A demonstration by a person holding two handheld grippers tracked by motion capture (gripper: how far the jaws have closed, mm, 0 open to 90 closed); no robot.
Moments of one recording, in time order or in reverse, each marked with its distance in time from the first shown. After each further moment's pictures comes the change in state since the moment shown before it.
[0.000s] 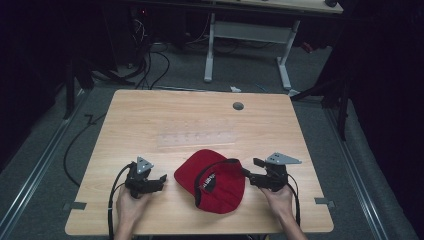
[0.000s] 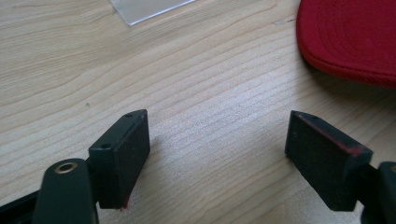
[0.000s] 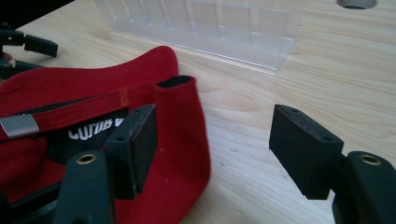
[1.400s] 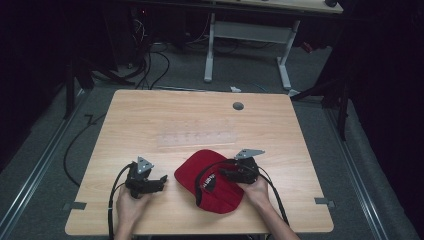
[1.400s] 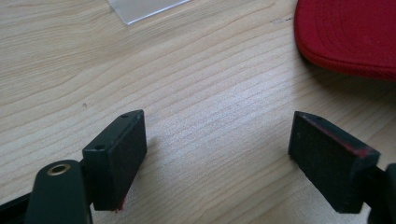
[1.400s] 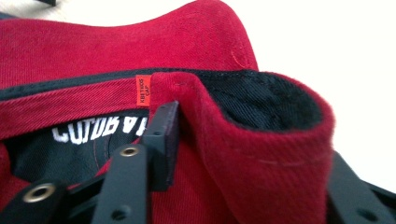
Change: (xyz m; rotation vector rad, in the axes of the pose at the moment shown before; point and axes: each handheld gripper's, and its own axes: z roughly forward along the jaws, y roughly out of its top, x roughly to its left) left arm 0.000 0.000 0.000 0.004 -0.003 0.003; right arm 0.018 0.004 0.081 0.173 0.117 -0.068
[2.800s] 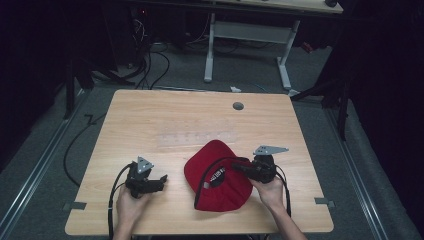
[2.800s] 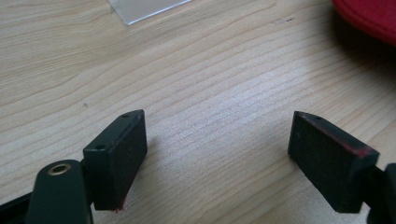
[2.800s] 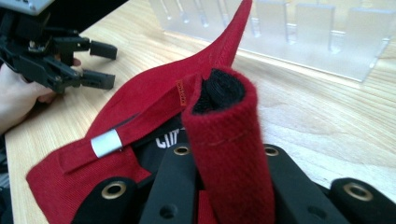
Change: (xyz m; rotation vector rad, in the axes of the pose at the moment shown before) left arm 0.000 0.000 0.001 -0.004 0.002 -0.004; right arm -0.006 0.009 -0.063 -0.117 0.104 0.094
